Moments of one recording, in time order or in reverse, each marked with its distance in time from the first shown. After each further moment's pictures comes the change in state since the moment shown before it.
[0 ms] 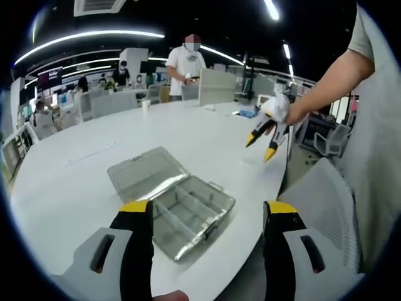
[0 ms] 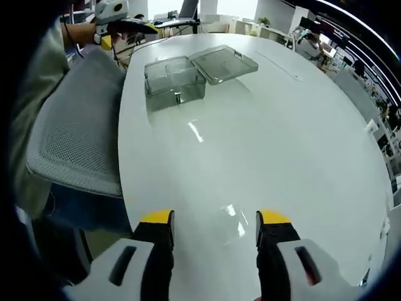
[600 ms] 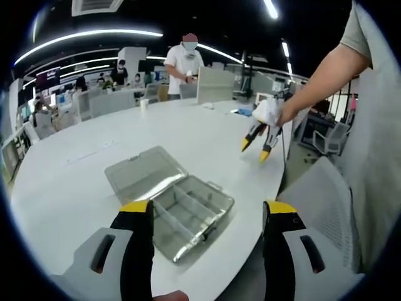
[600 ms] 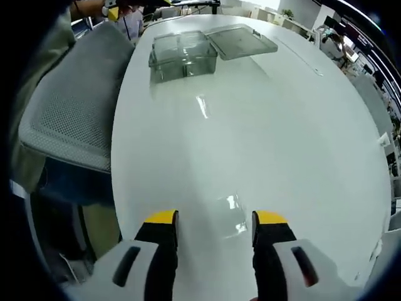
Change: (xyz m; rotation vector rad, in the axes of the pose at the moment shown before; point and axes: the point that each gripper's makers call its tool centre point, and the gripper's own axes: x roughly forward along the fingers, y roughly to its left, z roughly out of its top) left arm 0.004 -0.003 0.000 0.008 0.010 -0.011; right arm 0.019 -0.007 -0.015 -0.125 0.107 0.057
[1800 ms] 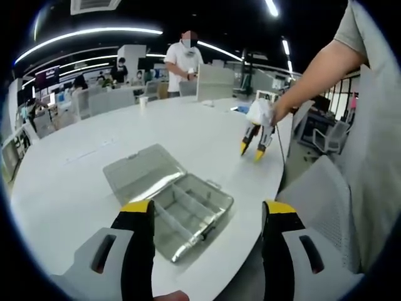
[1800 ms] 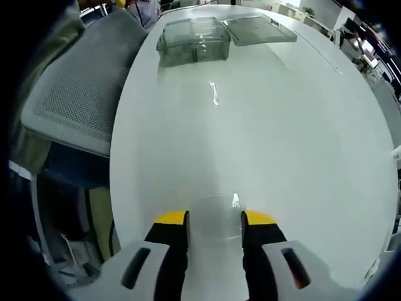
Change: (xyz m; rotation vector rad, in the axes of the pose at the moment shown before) left arm 0.001 -0.003 -0.001 0.000 0.019 0.002; right arm 0.013 -0.002 -0.008 -0.078 0.055 0.094
